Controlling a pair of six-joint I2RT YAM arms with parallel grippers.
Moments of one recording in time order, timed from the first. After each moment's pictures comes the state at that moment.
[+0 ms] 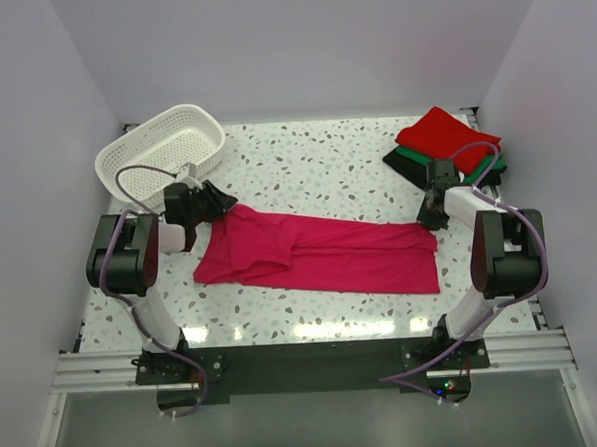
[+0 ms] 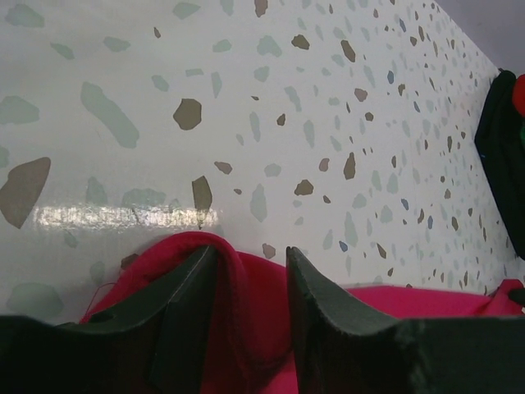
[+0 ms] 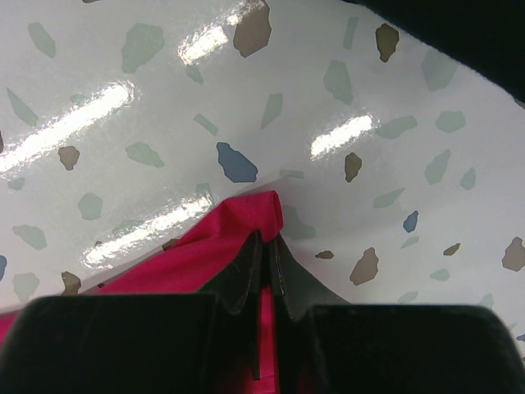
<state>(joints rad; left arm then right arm) -0.03 1.85 0.71 0.67 0.36 -0.61 -0.03 1.68 0.96 -0.43 0.21 0.41</state>
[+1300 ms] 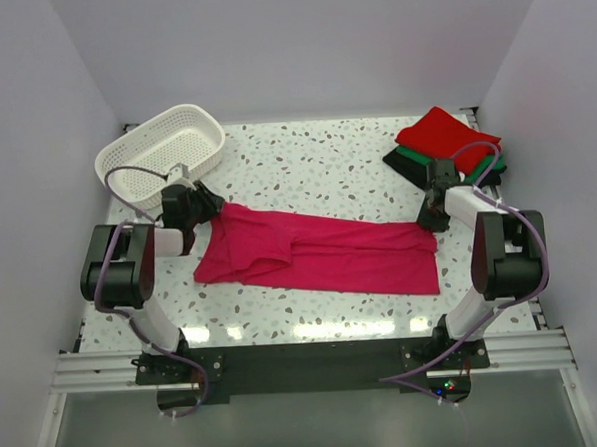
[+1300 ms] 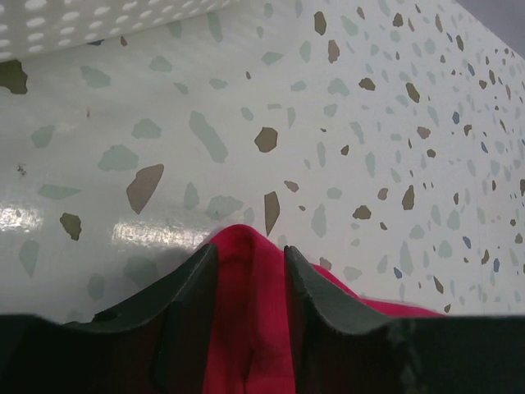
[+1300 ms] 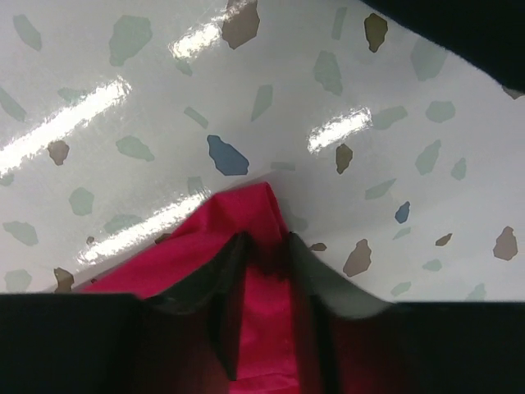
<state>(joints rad) -0.03 1.77 0.66 0.64 0.16 -0.54 -0.03 1.68 0.97 -0.45 0.23 0.41</state>
